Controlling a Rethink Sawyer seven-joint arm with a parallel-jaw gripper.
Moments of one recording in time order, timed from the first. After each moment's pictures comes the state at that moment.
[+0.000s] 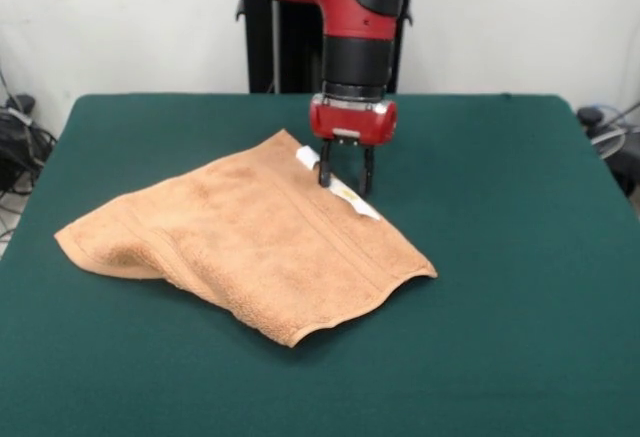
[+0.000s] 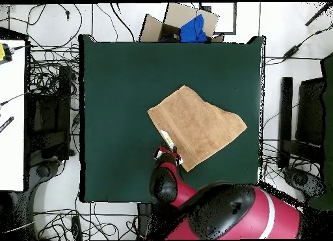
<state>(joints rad) -0.57 -0.32 0.22 2.26 0.07 -0.71 1.54</state>
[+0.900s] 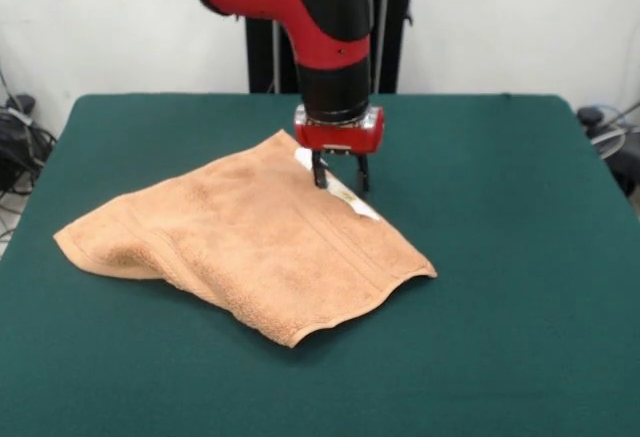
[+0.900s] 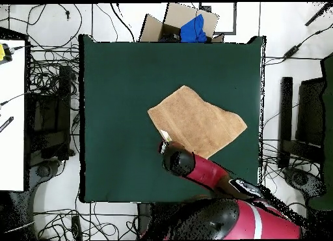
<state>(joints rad) -0.51 -0.43 0.15 2.00 0.02 0.05 1.52</state>
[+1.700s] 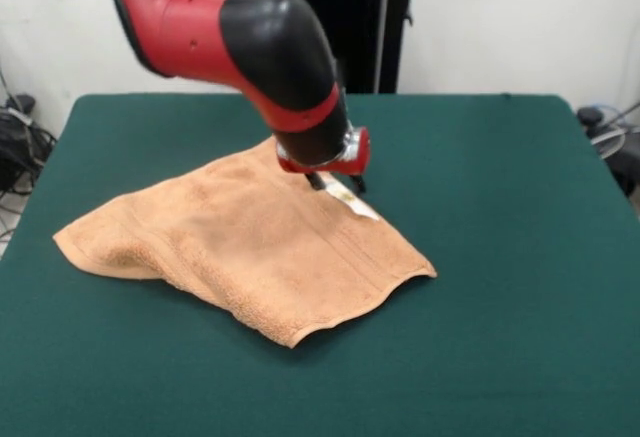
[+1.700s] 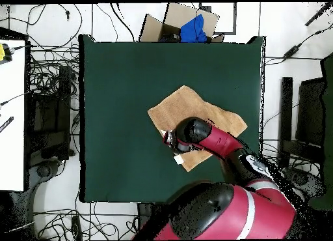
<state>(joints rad) -0.50 -0.33 0.14 1.66 0.02 0.69 1.52</state>
